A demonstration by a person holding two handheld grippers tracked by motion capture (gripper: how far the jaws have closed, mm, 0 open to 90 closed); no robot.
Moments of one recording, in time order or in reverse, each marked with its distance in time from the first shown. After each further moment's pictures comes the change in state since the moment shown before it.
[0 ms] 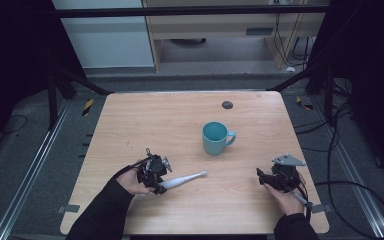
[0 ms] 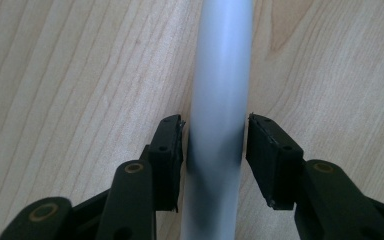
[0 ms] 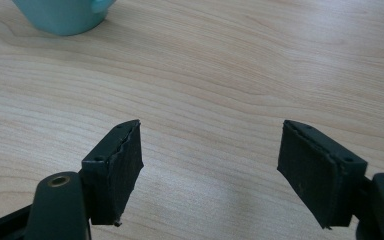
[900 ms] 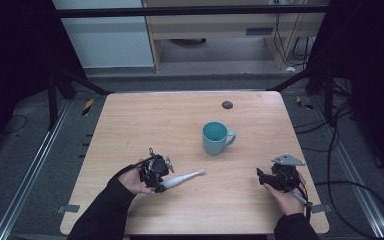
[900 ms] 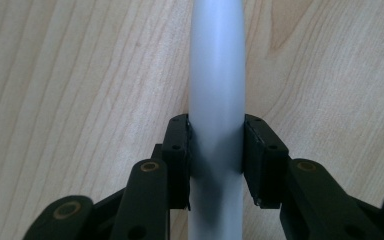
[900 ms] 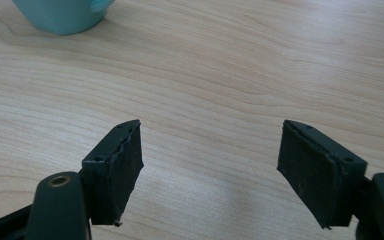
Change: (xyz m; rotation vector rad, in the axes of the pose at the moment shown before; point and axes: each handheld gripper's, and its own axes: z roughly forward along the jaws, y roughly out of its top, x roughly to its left) left arm -0.004 0.005 -0.008 0.025 0.034 0.014; right arm 0.000 0.001 -0.001 0.005 -0.005 0.000
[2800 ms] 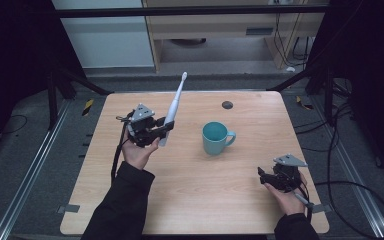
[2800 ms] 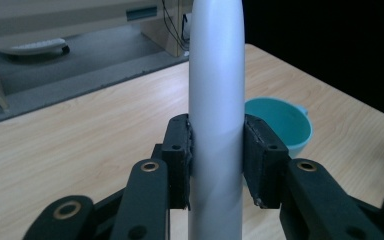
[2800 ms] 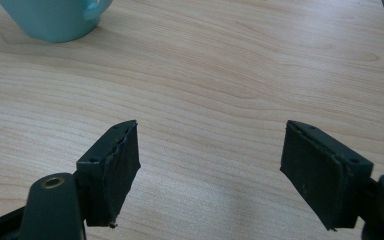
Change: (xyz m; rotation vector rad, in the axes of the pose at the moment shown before) left arm 0.035 0.030 -0.099 -0.923 0.305 -0.446; right arm -0.003 -0.002 0.000 -0.028 -0.012 0.010
